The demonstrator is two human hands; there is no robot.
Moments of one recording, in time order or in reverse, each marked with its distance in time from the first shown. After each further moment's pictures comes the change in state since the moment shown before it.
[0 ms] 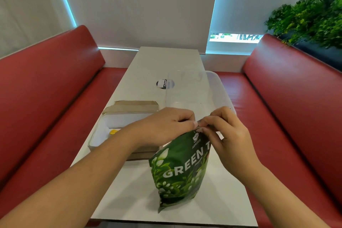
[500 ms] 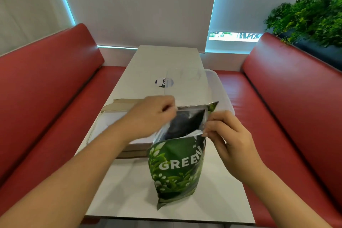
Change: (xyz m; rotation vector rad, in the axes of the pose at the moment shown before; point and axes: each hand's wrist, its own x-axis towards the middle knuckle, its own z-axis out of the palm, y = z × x) left_hand -0.006 -0.014 -0.011 0.226 0.231 0.004; right_hand -0.011 0.001 -0.013 0.016 -0.074 -0.090
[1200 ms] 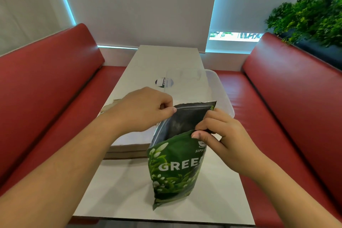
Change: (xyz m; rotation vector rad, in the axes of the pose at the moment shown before) left_hand 0.007 0.002 -0.023 0.306 -0.021 0.045; right_hand 0.021 0.001 -0.006 0.128 -0.202 0.048
